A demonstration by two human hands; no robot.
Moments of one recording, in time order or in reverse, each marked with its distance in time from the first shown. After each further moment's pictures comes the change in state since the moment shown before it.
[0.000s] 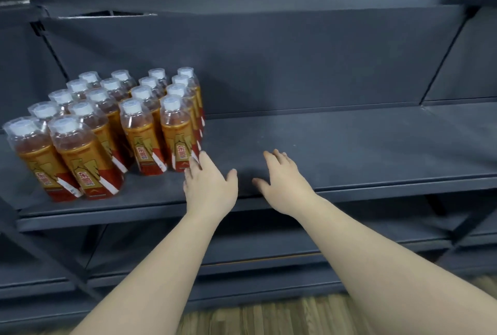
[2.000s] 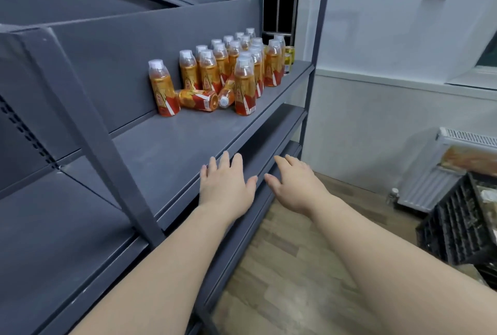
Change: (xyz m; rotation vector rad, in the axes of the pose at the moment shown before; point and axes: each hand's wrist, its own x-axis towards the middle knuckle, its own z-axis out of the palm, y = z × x) left_hand -0.238 0.616 0.473 0.315 -0.570 1.173; right_hand -0.256 0.616 -0.365 -0.105 0.370 0.930
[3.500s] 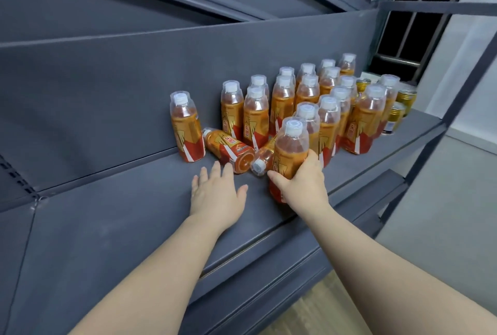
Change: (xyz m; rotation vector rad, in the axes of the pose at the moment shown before) left_hand 0.298 -0.037 0.011 0.009 0.036 -0.550; right_hand 0.394 0.008 -0.018 0.561 0.138 -0.176
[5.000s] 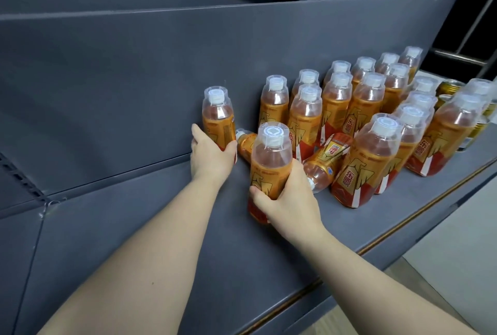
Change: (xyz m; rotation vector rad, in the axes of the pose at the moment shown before) left_hand 0.134 -0.080 -0.016 -0.763 0.300 -0.376; right_hand 0.010 -0.045 0.101 0.055 -0.167 -0.233
